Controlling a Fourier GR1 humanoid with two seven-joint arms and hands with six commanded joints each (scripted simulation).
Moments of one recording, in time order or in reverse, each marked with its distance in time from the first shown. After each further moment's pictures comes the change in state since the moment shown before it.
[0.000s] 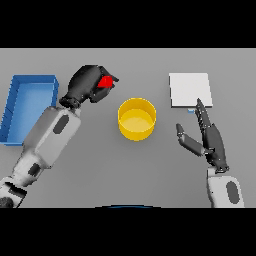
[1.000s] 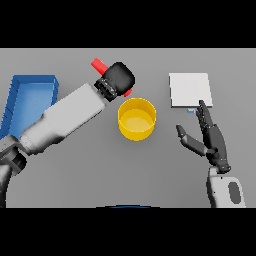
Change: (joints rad) left arm -0.421 0.049 -0.549 0.215 -0.321 -0.426 0.003; right arm 0.001 0.011 -0.033 0.013 -0.066 0.020 0.028
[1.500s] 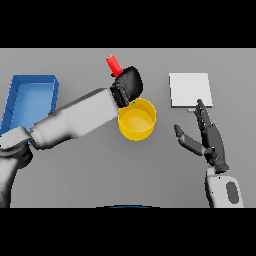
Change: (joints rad) left arm -0.118 -0.044 -0.241 0.067 -0.120 -0.028 -0.041; right arm -0.001 0.009 0.017 -0.011 0.029 -0.016 0.000
